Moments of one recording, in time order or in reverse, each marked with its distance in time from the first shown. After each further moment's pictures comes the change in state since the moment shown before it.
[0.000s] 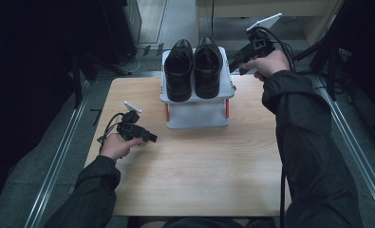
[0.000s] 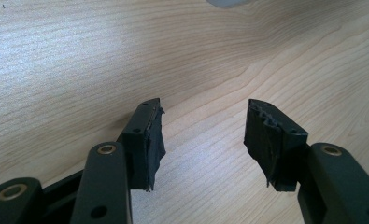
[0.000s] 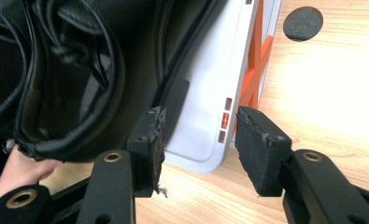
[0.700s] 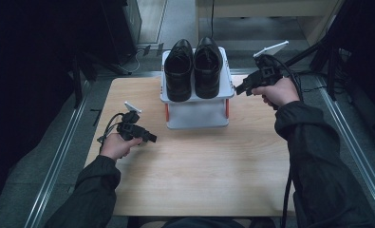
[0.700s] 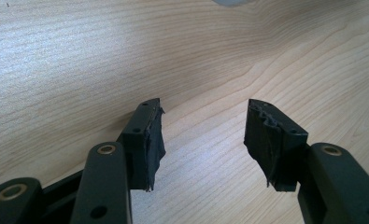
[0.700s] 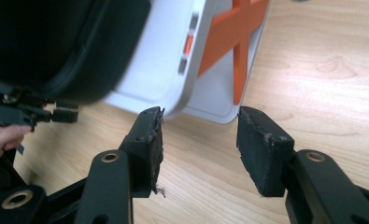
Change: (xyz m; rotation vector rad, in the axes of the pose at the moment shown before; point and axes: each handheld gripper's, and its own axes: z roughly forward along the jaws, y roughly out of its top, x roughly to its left) left arm 0.001 0.000 0.001 -0.002 0.013 -0.004; right arm -0.038 -0.056 0.026 -0.005 0.030 -0.059
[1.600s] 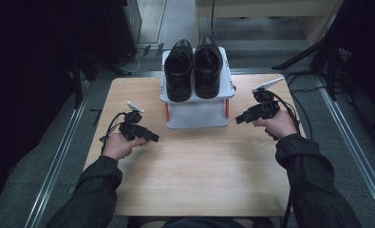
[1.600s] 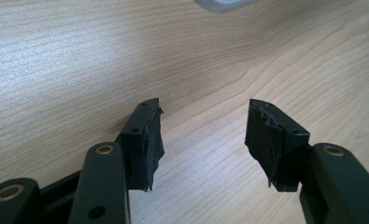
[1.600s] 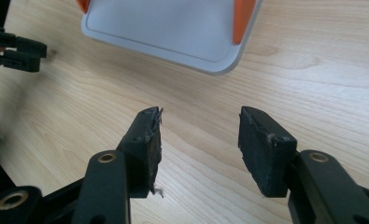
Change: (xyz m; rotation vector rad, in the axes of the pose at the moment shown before) left arm -0.007 0.002 0.004 -0.011 0.019 0.044; right arm -0.037 -0.068 0.060 0.032 0.053 -0.069
